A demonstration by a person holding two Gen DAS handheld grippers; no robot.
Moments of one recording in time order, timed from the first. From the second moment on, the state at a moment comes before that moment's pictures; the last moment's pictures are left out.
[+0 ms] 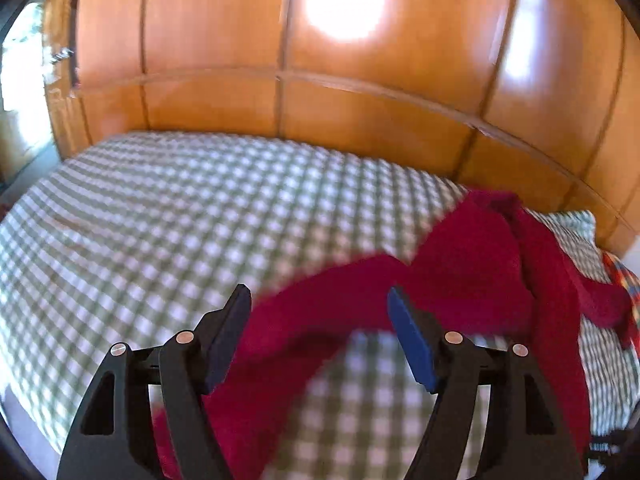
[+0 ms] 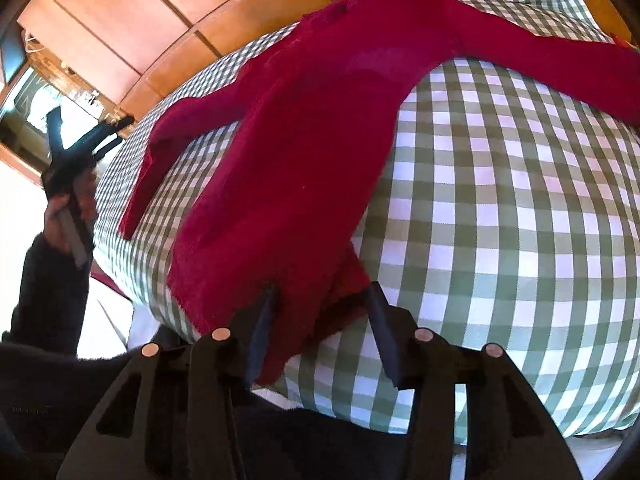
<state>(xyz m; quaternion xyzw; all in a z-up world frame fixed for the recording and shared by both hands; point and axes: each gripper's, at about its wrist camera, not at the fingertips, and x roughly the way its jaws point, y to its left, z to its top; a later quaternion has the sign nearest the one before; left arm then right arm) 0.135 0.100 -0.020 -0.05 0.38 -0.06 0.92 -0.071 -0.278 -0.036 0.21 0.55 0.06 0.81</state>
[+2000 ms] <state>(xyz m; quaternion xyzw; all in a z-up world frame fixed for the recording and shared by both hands) 0.011 0.086 -0.097 -0.13 0.52 -0.25 0.80 -0.096 -0.244 -0.050 -0.06 0.57 0.06 0.82</state>
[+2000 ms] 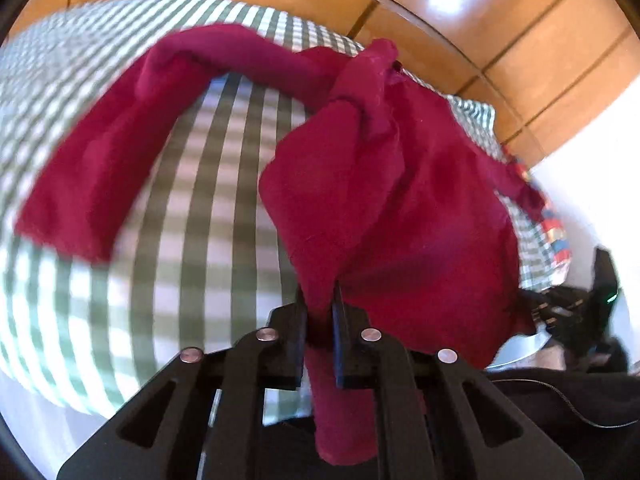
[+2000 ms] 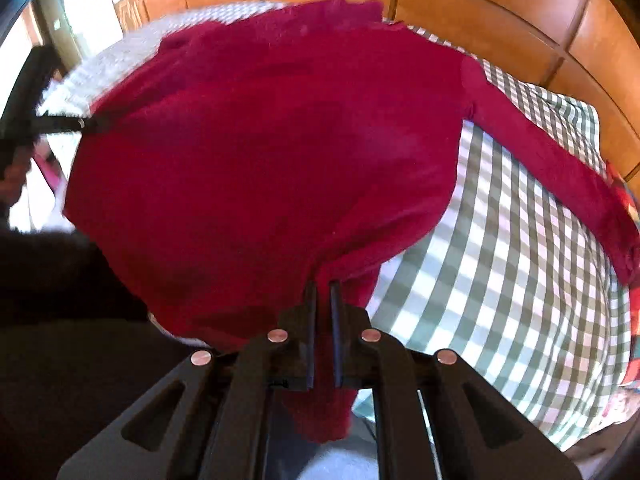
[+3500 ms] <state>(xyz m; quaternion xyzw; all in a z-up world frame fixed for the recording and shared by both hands) 0.254 0.308 -0.023 -0.04 0.43 0.29 0.86 0.063 -0.191 -0.082 0.00 0.53 0.06 0.85</state>
